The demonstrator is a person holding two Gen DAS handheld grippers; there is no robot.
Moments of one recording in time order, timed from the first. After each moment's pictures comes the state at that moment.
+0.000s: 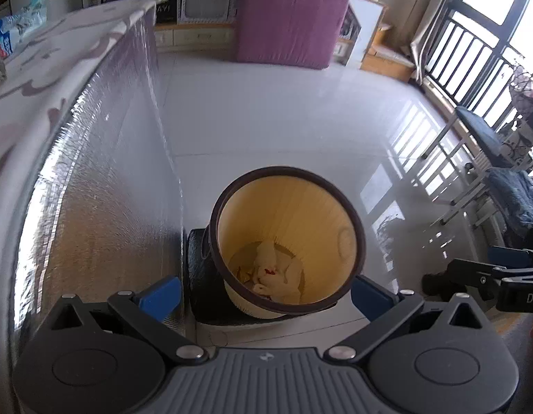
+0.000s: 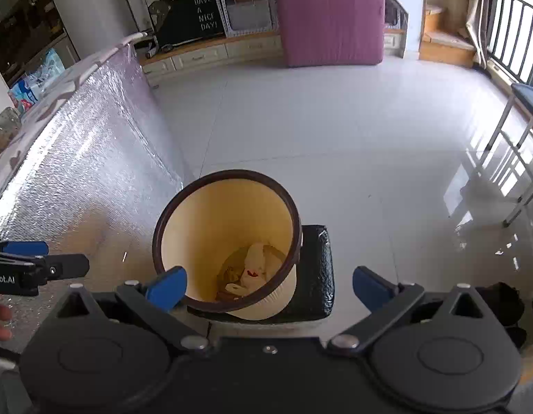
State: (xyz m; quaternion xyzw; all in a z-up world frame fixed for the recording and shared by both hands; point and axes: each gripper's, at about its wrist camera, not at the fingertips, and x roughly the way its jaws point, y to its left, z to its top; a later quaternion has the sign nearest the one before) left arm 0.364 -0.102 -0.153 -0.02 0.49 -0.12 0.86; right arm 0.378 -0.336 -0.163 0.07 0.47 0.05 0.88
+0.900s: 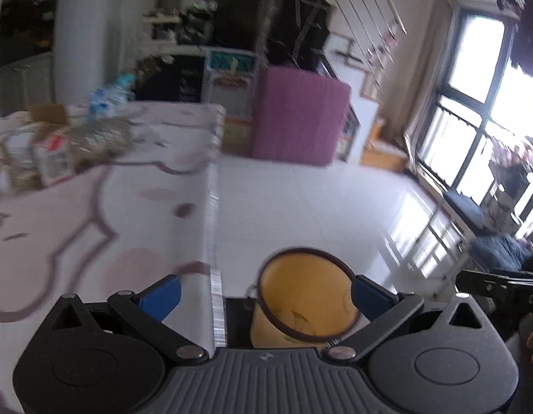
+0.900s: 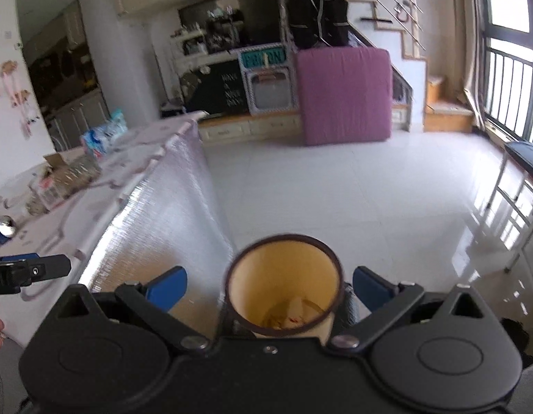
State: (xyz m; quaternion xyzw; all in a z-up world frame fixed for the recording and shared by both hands) left arm 0.235 0.004 -0.056 -0.06 0.33 -0.09 0.94; right arm 0.271 -0.267 -0.070 0.07 0.33 0.06 0.94
